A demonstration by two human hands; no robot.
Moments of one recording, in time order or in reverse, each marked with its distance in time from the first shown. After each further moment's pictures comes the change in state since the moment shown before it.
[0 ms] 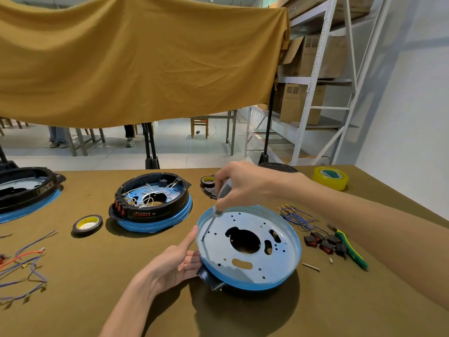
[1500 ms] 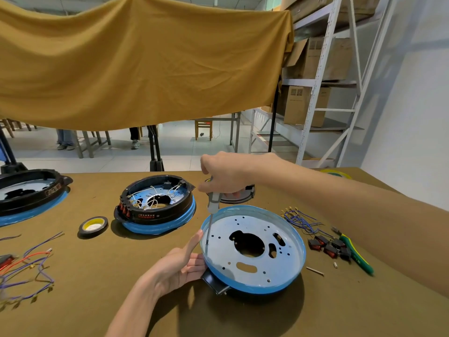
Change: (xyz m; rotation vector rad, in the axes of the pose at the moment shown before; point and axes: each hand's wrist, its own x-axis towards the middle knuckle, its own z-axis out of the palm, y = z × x) left_hand -0.017 0.007 0.012 0.035 0.073 0.030; right_hand 0.050 -0.026 -0.011 -0.300 -0.141 0.046
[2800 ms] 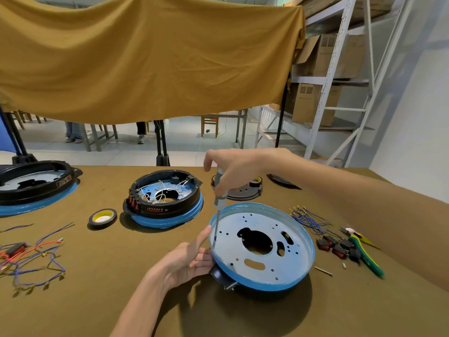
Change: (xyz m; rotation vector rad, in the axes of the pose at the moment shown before) left_hand 0.010 -0.003 -0.005 -0.048 -0.047 -0.025; right_hand 0.008 0.002 -0.005 0.102 -0.095 0.001
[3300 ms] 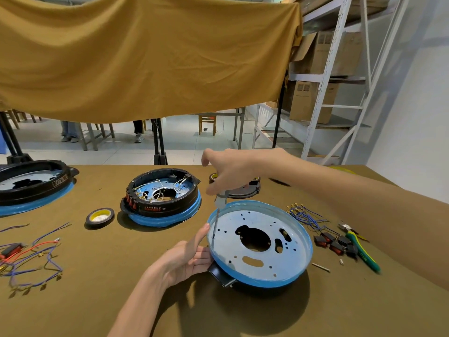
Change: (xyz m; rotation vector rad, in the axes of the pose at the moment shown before) left_hand 0.001 0.000 0.000 0.011 -0.009 0.000; right_hand -0.002 -0.006 0.008 -0.090 0.063 0.008
